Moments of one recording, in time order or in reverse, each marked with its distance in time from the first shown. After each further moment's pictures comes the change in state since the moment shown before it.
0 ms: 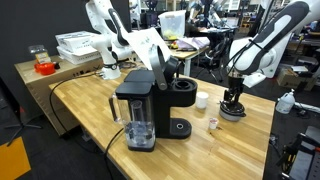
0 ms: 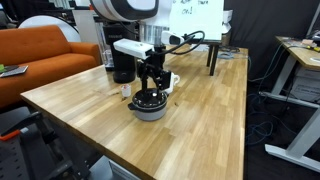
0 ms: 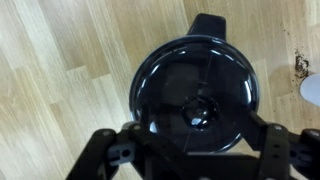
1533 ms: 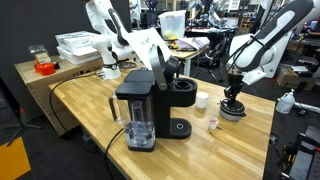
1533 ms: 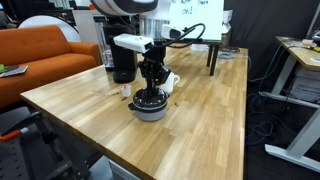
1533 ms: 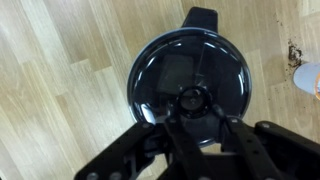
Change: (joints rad) arm 0.010 -0.031 -0.006 0.000 -0.010 -0.009 0.031
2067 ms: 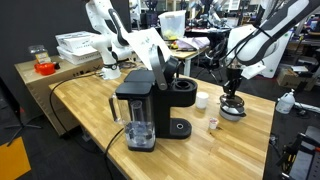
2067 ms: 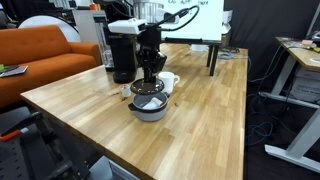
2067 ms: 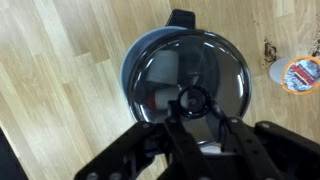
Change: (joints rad) arm 0.045 -0.089 0.001 -0.008 -0.072 -0.069 0.095
